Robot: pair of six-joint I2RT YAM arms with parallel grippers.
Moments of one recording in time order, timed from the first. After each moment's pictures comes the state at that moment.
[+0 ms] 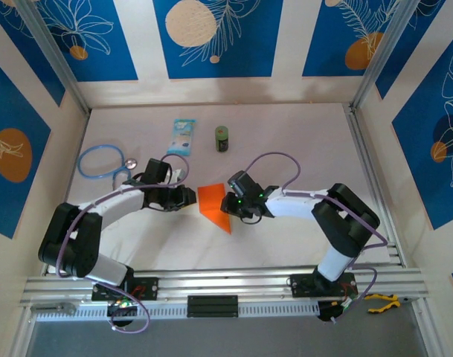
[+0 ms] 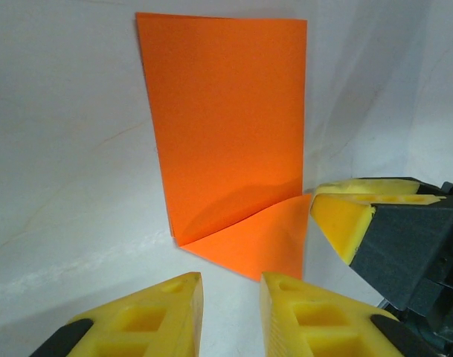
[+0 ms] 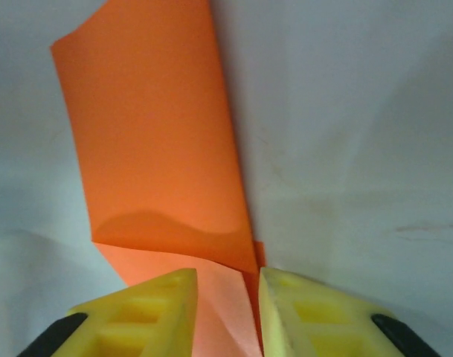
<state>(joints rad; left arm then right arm) -0.37 1.47 0.74 -0.31 0.57 -0.59 0.79 1.67 0.84 -0.15 -0.12 0.97</state>
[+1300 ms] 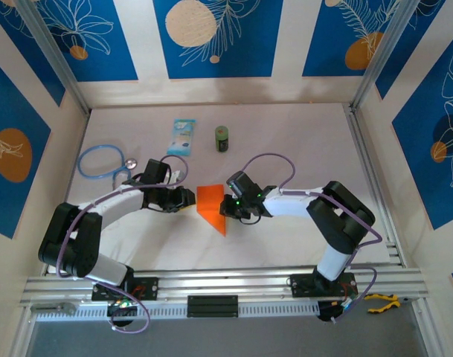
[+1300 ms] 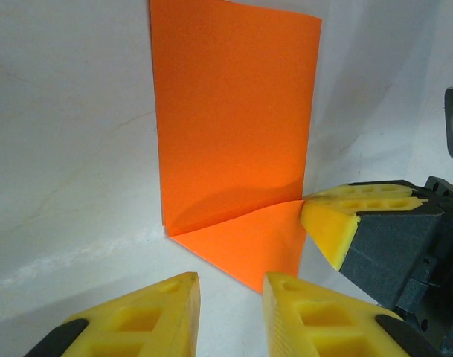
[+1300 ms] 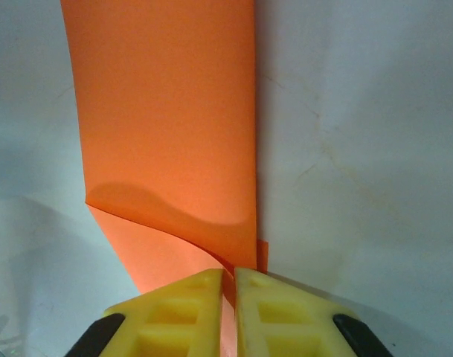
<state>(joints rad) -0.36 1.47 0.74 -0.34 0.58 -0.59 0.79 1.71 0.84 -0.12 -0.21 0.91</state>
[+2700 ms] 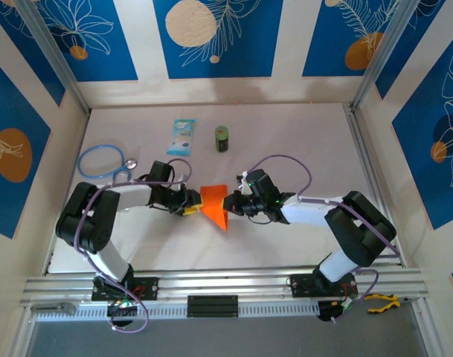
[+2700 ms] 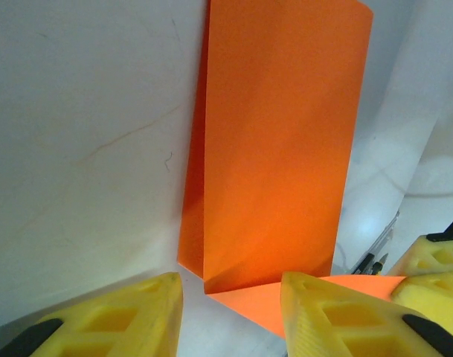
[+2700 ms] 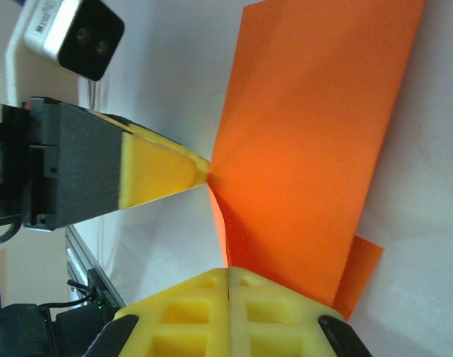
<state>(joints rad) -0.34 1.68 0.75 -0.18 0.76 -0.70 0.69 1.55 0.65 0.19 -0.45 0.93</state>
